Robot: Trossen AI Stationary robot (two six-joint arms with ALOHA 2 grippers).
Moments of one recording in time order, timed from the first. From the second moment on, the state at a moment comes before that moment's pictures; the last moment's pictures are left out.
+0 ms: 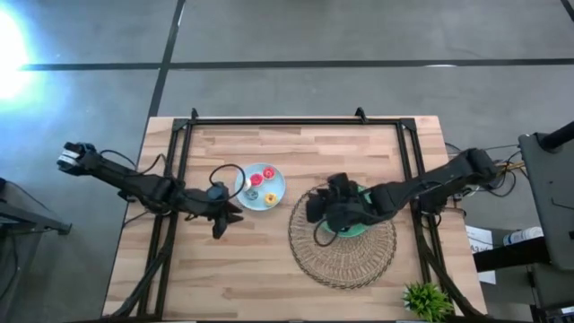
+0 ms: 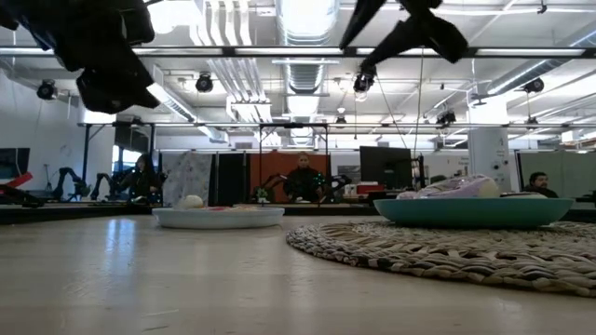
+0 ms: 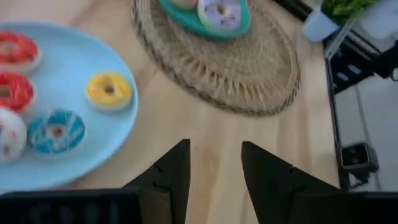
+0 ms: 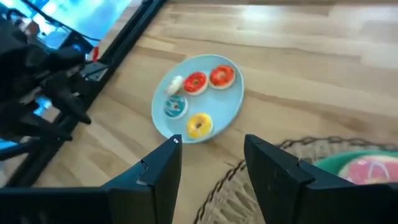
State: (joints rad) left arm -0.32 0.85 0.53 -0.26 -0.22 -0.71; right arm 0.33 1.54 1.25 -0.60 0.73 1.31
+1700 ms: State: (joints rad) left arm 0.18 0.52 0.23 0.36 0.36 -0.60; right arm 0.24 0.62 0.34 0.27 0.48 0.69
